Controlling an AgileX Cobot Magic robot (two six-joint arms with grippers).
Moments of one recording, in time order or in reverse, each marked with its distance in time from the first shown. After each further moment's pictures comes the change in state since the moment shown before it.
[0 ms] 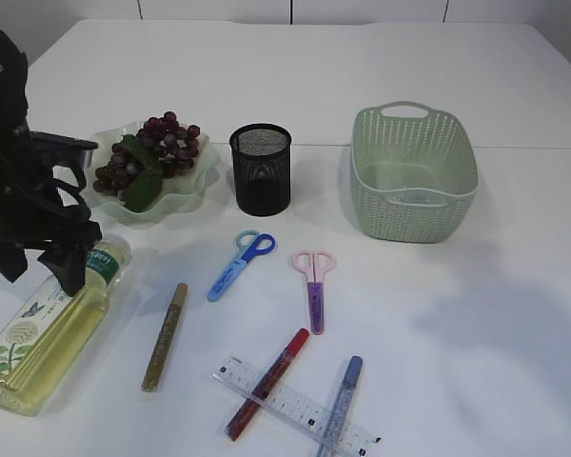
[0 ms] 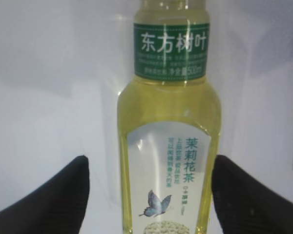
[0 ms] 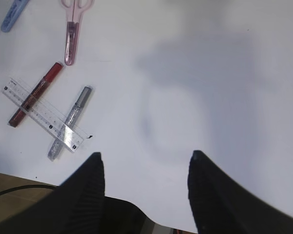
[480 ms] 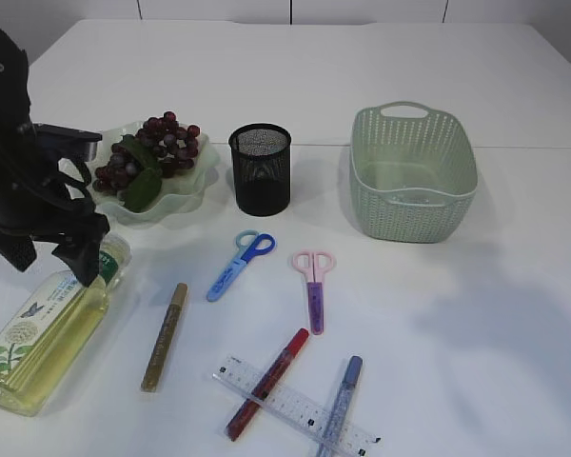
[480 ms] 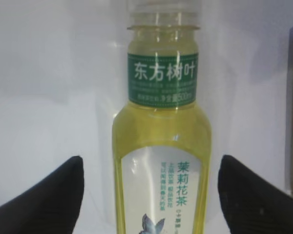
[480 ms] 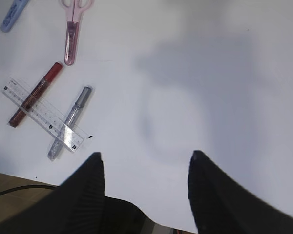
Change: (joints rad) left arm 0.000 0.000 0.000 -0.010 -0.066 0.000; right arm 0.000 0.000 0.000 0.000 0.000 0.000
